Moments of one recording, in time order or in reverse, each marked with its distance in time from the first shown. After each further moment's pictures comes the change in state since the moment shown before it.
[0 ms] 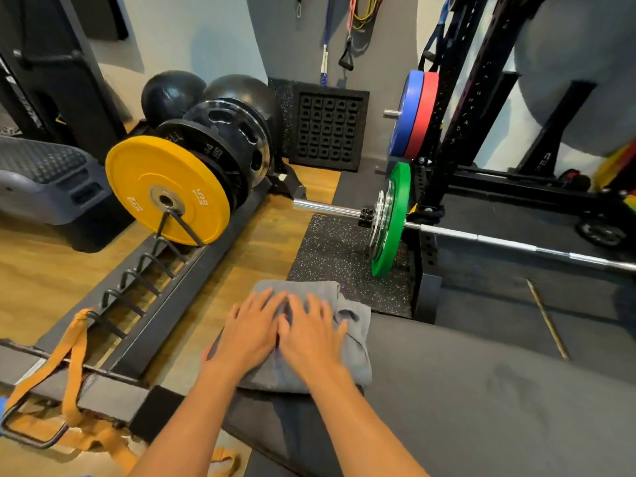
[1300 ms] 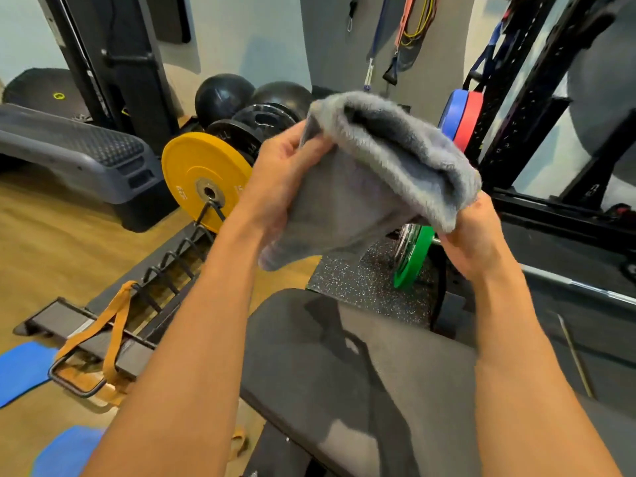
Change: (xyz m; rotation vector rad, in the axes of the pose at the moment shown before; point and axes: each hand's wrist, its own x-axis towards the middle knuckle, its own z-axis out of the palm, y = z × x) left_hand -0.011 0.091 -0.218 -1.404 0.362 0.441; right_hand 0.034 0.039 -0.219 1.258 0.126 -0.515
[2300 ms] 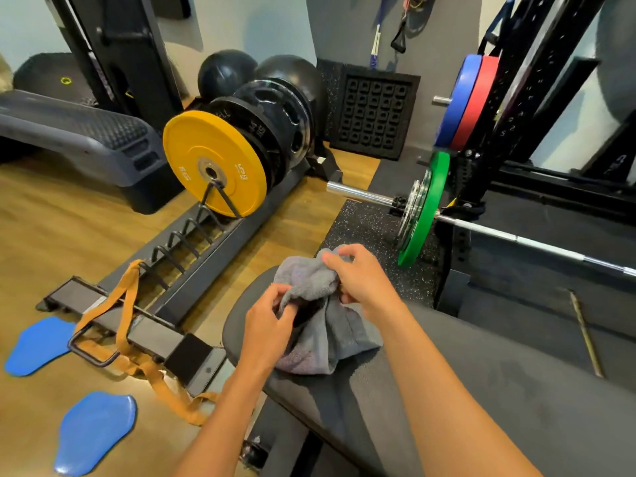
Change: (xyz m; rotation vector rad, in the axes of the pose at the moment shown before) left_hand -0.165 -0.158 -0.003 0.711 0.293 -0.376; right_hand -0.066 0.104 0.058 -0.482 0.004 0.672
